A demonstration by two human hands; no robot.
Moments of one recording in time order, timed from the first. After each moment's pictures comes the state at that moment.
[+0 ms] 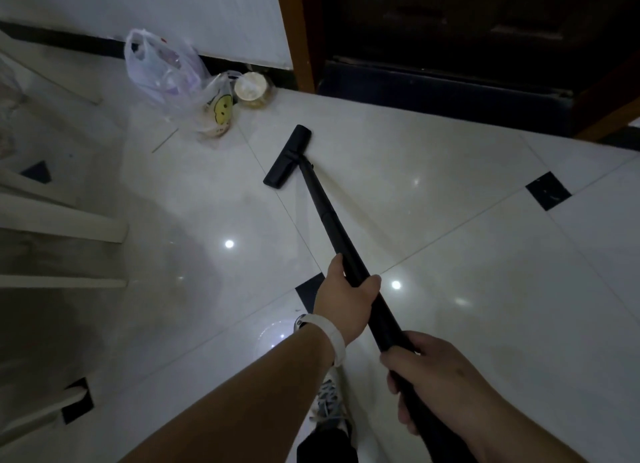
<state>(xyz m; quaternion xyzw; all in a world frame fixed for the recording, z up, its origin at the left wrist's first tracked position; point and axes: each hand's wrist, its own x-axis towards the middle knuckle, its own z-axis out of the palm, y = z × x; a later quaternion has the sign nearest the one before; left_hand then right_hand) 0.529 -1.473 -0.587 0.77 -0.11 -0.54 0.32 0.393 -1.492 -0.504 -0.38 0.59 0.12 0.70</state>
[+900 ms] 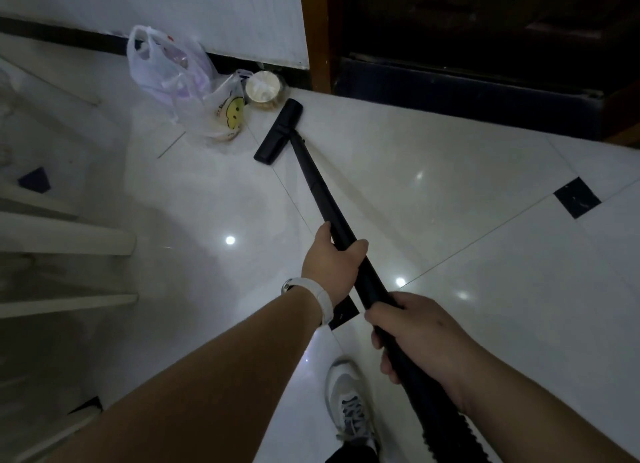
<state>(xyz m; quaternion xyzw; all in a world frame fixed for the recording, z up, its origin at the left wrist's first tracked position) 0.649 -1.518 -0.599 0.78 -0.12 -0.51 0.33 0.516 -1.531 -0.517 -0.36 0.59 0.10 0.72</state>
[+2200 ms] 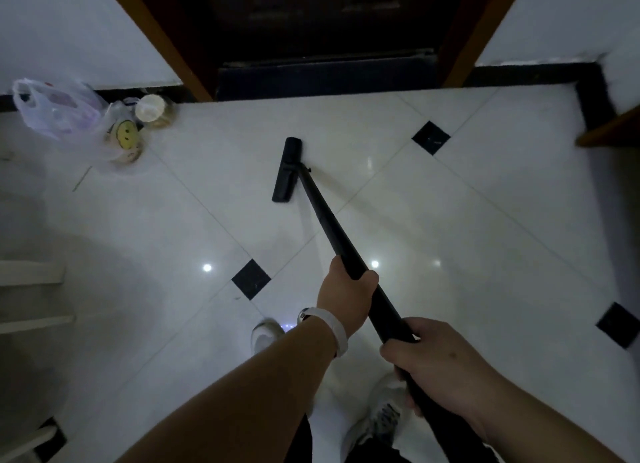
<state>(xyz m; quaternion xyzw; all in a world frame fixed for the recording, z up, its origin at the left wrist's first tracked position) 0.294 -1.486 -0.547 0.76 -0.21 -0.57 0.24 0.160 -1.475 -0.463 -0.37 0.64 0.06 0.68</state>
